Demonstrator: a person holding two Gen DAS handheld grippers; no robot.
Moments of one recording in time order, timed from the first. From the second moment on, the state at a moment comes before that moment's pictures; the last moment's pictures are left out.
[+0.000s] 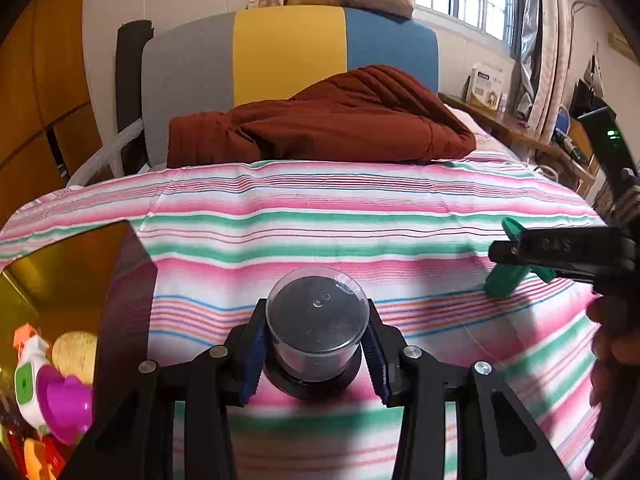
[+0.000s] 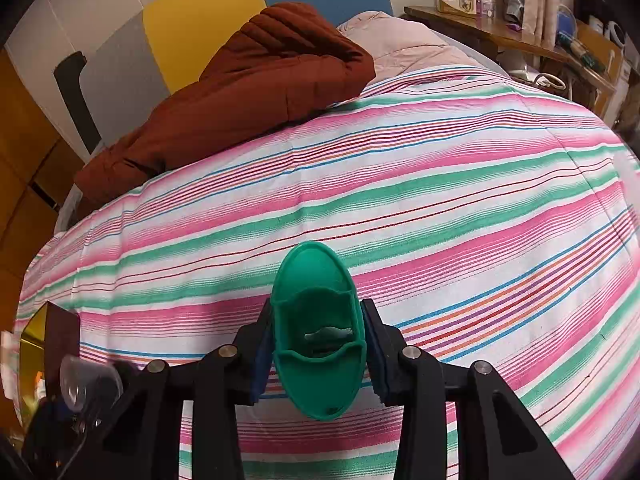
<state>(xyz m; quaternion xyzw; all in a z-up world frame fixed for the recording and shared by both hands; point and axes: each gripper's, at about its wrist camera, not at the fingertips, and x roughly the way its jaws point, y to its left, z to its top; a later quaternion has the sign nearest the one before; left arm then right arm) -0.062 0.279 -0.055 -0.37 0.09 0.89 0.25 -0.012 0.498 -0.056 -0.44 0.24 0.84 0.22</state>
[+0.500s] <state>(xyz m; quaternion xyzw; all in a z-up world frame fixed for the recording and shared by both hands) 0.005 0.205 -0.016 -0.34 0.03 0.89 0.30 -0.008 0.493 -0.055 -0.43 0.25 0.84 0.20</state>
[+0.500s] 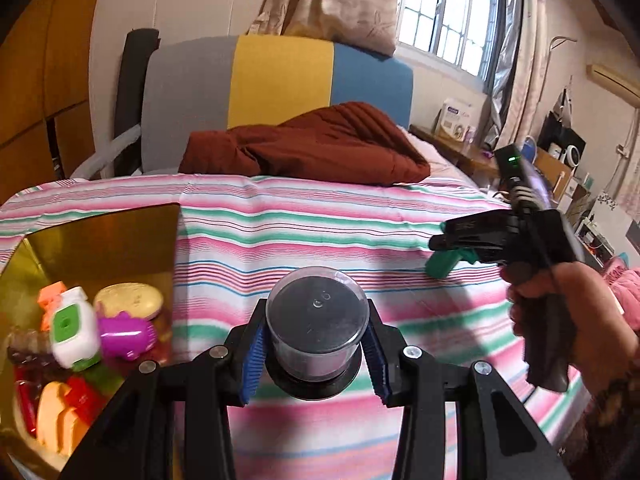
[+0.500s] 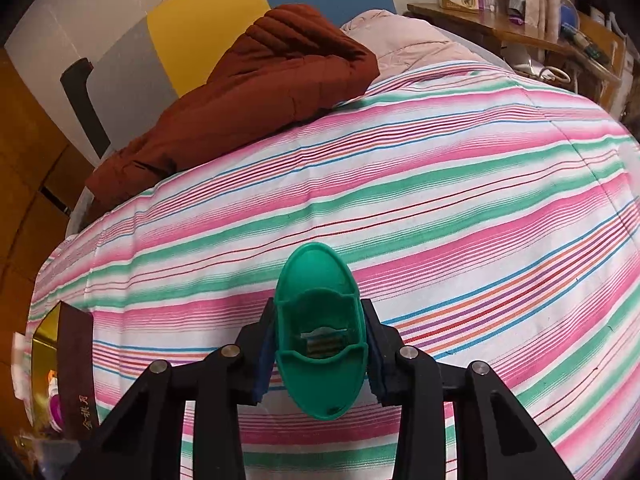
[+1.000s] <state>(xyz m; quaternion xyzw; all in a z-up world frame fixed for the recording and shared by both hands) 0.002 0.065 0.021 -0.31 -0.03 0.93 0.20 -0.012 0.444 -0.047 -0.43 0.20 0.87 0.13</state>
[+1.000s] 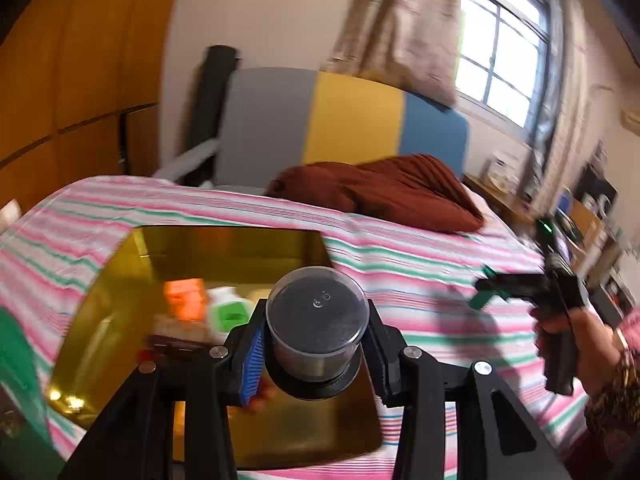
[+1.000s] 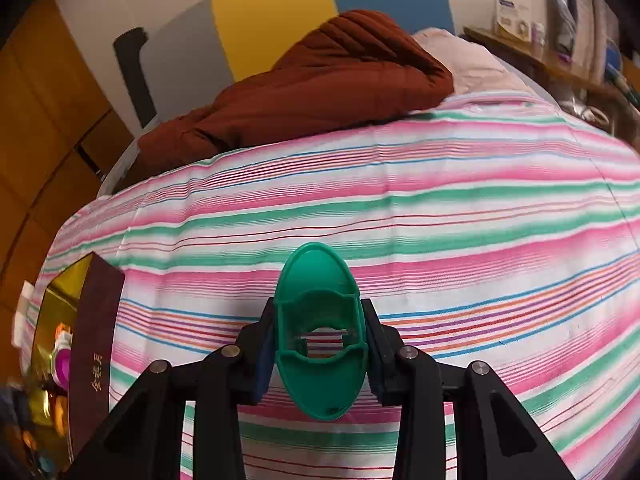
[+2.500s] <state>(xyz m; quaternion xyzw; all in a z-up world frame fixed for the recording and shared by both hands) -0.082 -0.049 -0.040 -0.39 -0.08 0.92 0.02 -0.021 0.422 -0.056 -0.43 0.16 0.88 0.11</state>
